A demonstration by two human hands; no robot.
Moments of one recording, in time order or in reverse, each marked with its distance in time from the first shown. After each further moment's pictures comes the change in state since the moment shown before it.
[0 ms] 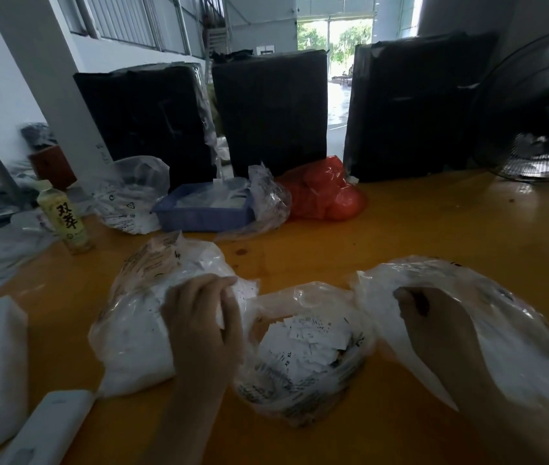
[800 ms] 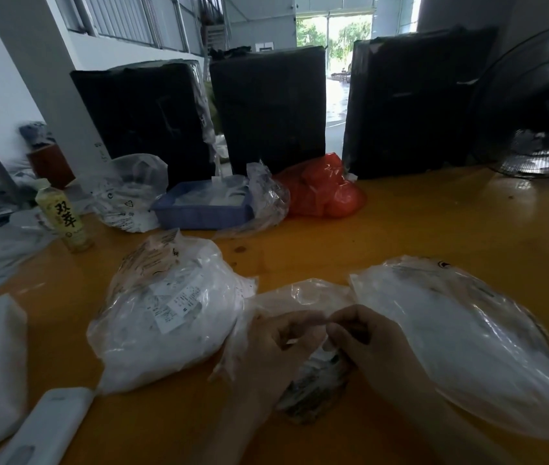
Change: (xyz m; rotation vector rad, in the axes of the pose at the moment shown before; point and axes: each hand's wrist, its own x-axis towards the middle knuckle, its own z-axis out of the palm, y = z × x) left_hand -0.037 0.052 0.025 -0.870 -0.710 -0.573; right_hand -0.039 -0.024 0.037 0.419 -0.382 -0.109
